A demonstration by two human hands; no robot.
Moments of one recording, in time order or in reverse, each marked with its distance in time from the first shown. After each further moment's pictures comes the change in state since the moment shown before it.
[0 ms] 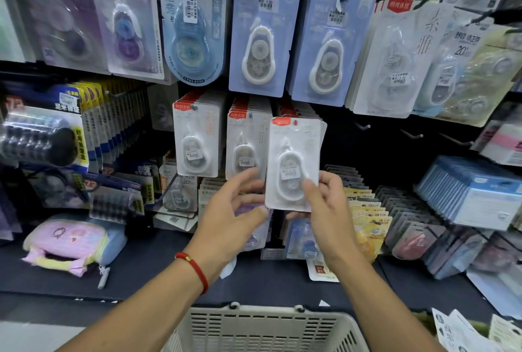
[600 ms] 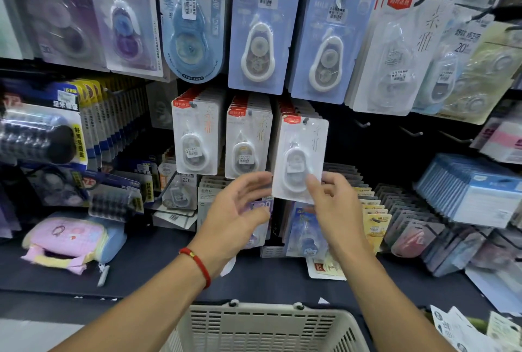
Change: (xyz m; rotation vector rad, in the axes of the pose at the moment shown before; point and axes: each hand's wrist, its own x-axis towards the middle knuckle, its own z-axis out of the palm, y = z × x) left_hand 0.003 -0.001 0.006 -0.100 -0.079 0.041; right_hand 0.014 0.007 -0.016 -0.399 0.123 0.001
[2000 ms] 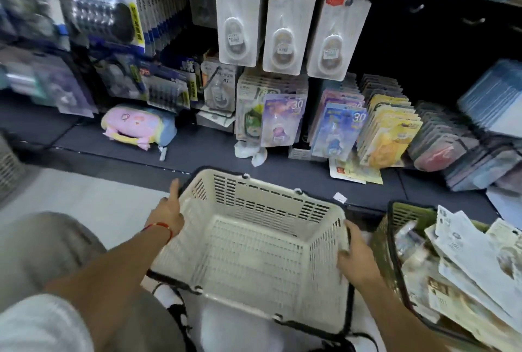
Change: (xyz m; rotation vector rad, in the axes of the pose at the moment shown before) left_hand -0.188 -0.179 -0.172 1.210 0.110 -0.811; right_hand -0.208 0.200 -0.070 -0.523 -0.451 0.398
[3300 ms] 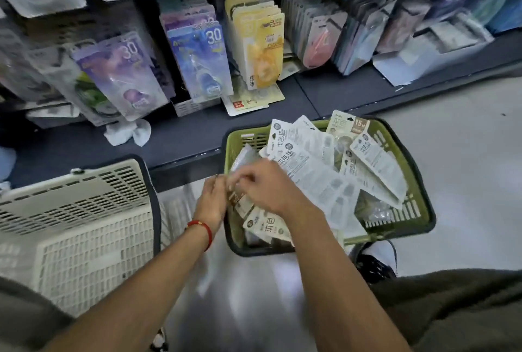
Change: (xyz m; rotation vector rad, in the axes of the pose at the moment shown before) left_hand -0.099 0.236 0.132 -0.518 -0.407 0.197; right_hand -0.007 -0.033 -0.038 0.137 -0.078 -0.166
